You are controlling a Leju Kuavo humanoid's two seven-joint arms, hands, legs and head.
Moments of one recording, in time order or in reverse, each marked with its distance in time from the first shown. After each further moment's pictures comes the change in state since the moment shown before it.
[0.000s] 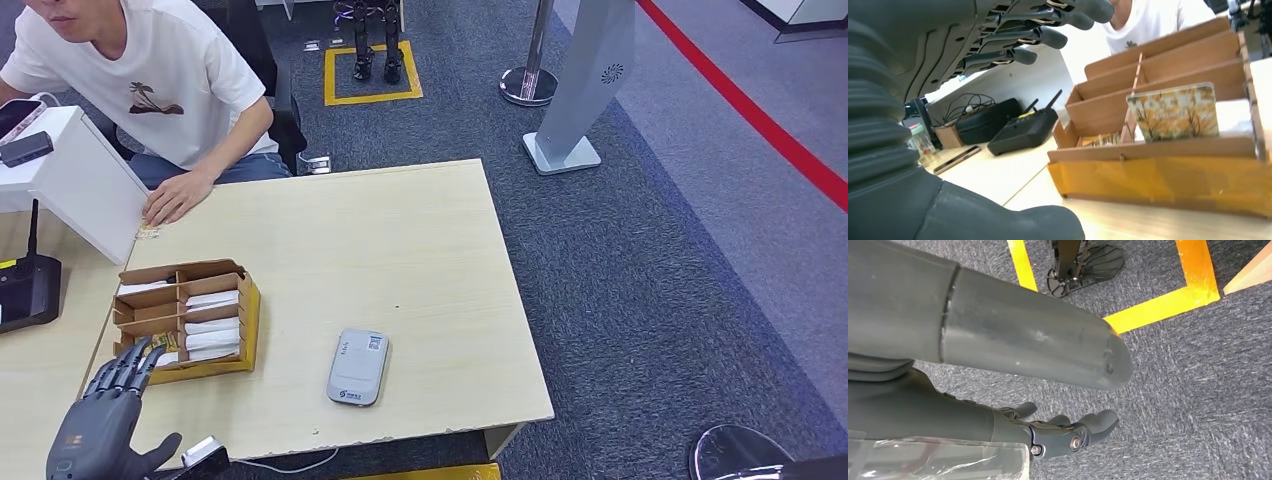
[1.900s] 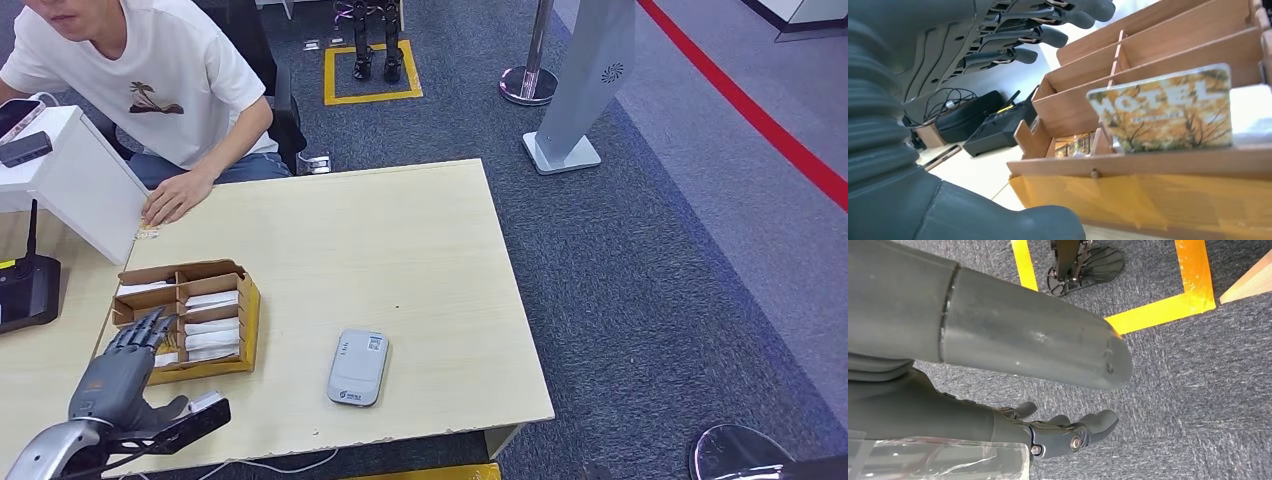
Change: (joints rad) left arm -0.250 -0.019 -0.011 0.230 0.064 -0.119 -0.093; right arm -0.027 0.002 0.019 0.002 0.044 0.005 0.027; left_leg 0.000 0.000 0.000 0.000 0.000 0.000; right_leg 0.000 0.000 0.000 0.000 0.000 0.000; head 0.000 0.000
